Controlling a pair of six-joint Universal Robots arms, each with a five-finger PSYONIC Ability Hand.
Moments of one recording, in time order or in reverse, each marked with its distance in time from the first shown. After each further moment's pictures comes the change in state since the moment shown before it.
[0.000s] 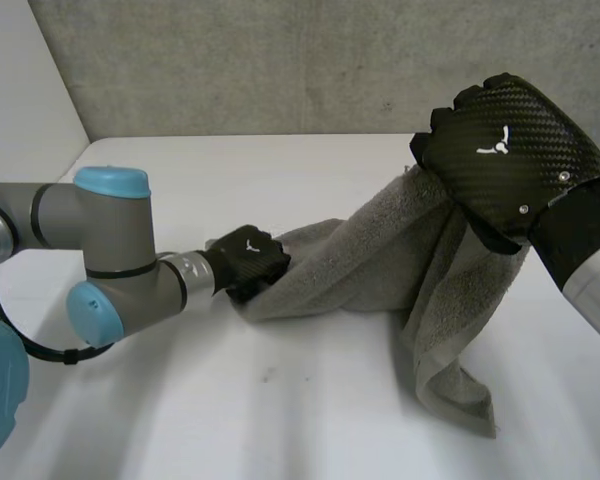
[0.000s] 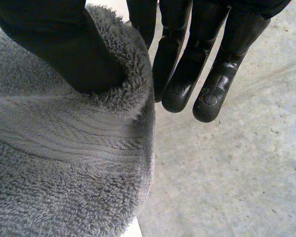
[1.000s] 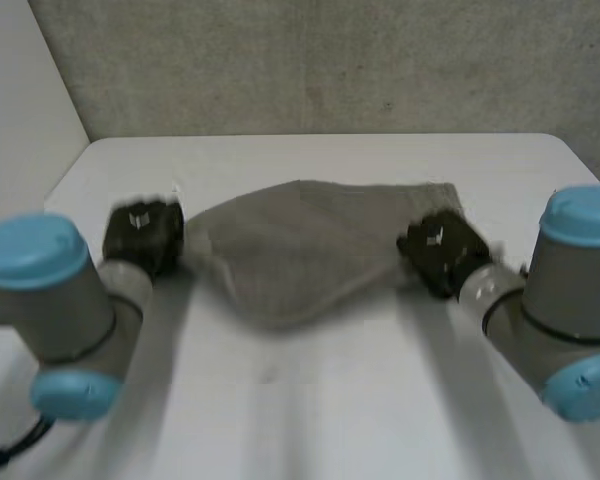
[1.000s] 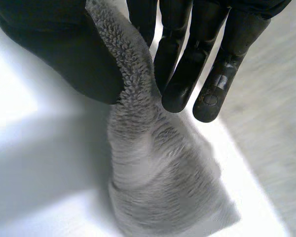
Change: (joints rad) left arm 0.003 0.419 -0.617 0.589 -0.625 -0.551; right arm -0.015 0.656 -0.132 -0.147 0.142 0.071; left_hand 0.052 0.081 0.082 0.082 0.071; right_hand 0.000 0.000 0.000 0.000 0.000
